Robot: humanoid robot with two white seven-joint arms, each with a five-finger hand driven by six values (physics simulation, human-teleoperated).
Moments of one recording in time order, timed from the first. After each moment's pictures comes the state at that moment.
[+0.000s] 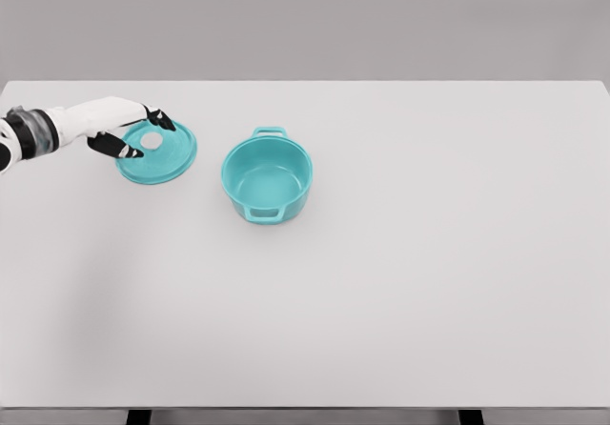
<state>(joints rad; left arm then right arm) -0.76 0.50 -0.33 -0.86 -0.62 -0.61 -0.61 0.06 0.00 -0.30 0.08 0.25 -0.01 0.09</state>
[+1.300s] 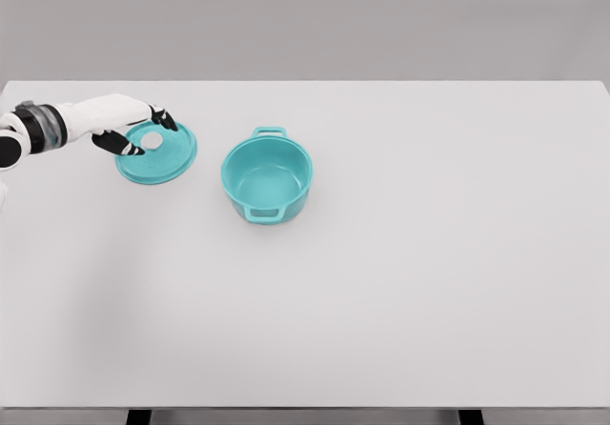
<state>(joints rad) -0.78 0.47 -0.32 -0.84 -0.73 -0.61 -0.61 0.06 0.00 -0.30 0.08 0.25 -0.01 0.09</state>
